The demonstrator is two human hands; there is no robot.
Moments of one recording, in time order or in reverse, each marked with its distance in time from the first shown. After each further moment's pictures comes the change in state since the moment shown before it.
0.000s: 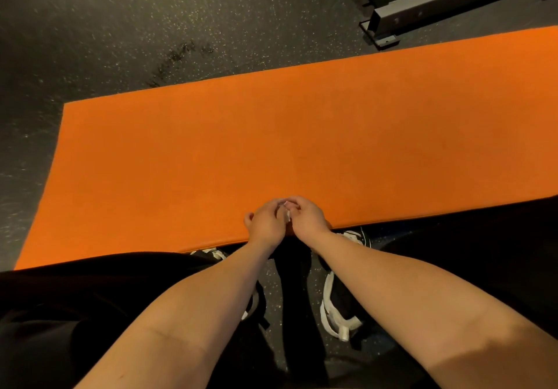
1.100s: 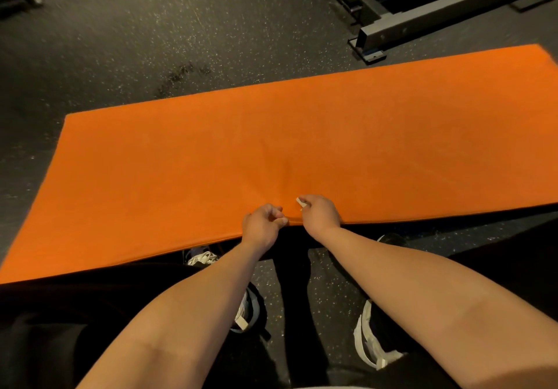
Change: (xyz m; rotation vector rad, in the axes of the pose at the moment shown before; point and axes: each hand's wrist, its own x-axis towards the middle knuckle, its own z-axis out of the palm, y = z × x) left_hand 0.014 -0.005 -0.010 -0.306 -0.034 -0.025; right_hand 0.018 0.005 -0.035 -0.237 0.167 0.039
